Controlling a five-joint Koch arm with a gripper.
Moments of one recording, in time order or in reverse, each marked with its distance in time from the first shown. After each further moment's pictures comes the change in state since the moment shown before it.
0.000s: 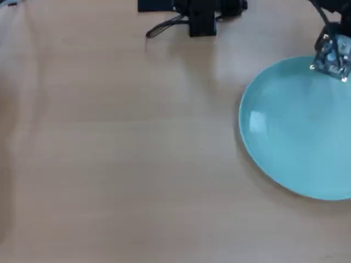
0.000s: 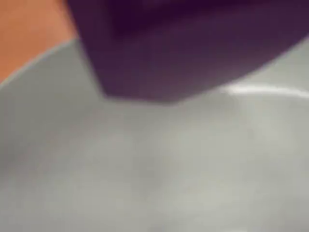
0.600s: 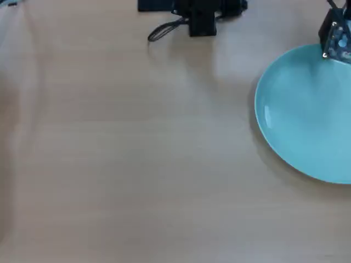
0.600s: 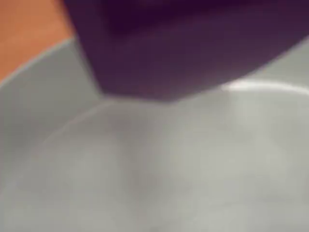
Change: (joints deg) arm -6.0 0.0 -0.4 0.1 1.1
